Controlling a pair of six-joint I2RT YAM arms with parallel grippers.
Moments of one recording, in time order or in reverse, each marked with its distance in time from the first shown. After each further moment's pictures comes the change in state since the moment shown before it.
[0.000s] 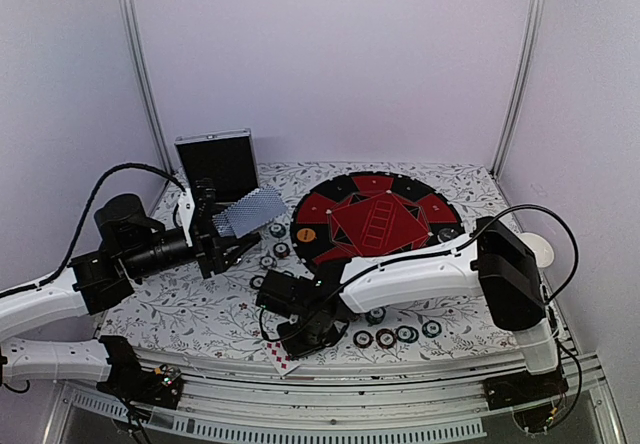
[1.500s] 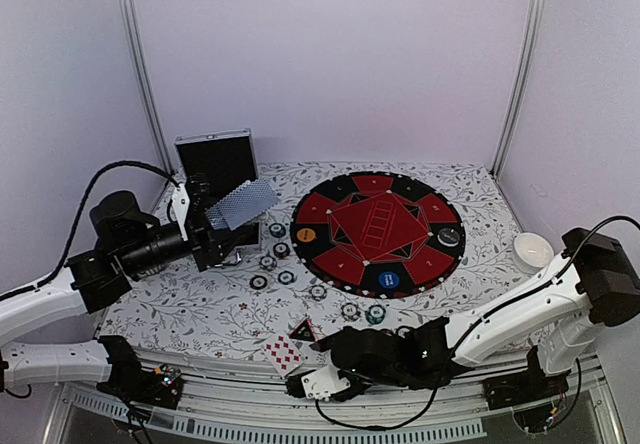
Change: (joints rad) left arm 0.059 -0.017 0.000 -0.005 -0.010 0.039; right arm 0.202 -0.497 -0.808 0.824 0.341 -1.462
